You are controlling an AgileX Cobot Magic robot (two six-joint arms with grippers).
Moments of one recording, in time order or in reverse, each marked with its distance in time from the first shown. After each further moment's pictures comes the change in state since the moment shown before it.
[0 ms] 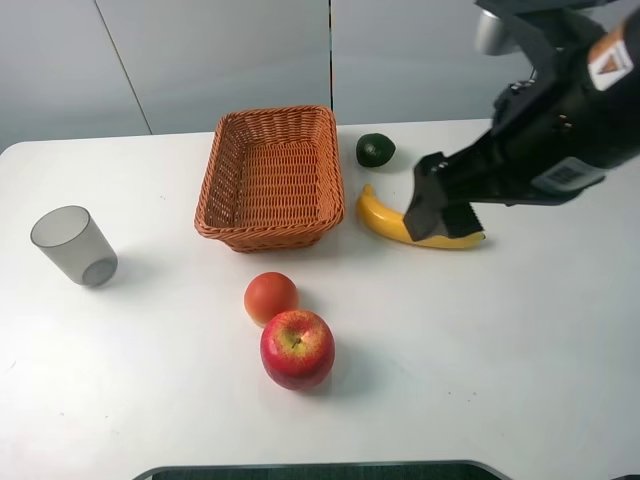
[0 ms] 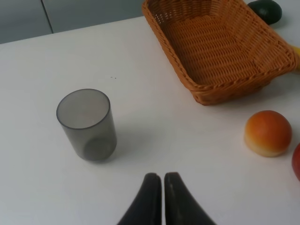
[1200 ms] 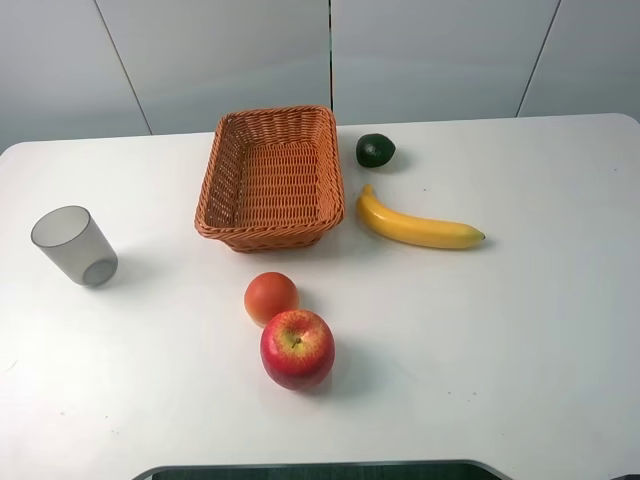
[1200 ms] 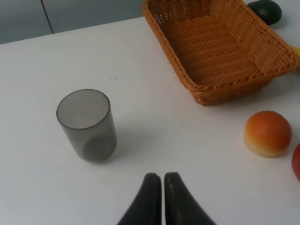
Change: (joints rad) left arm 0.000 0.000 0.000 0.000 0.000 0.000; right arm -0.739 -1.057 0.257 0.023 0.246 -0.339
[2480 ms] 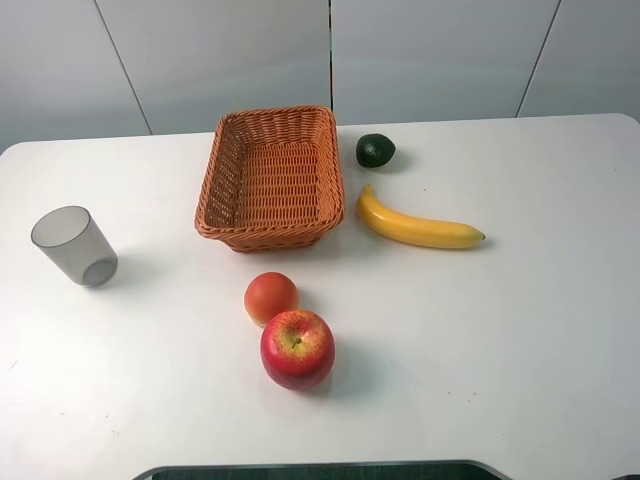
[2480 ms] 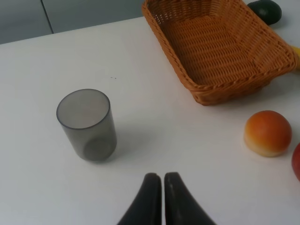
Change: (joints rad) left arm 0.000 0.000 0.000 0.000 0.000 0.000; right arm 0.000 -0.202 0.121 0.007 -0.016 0.040
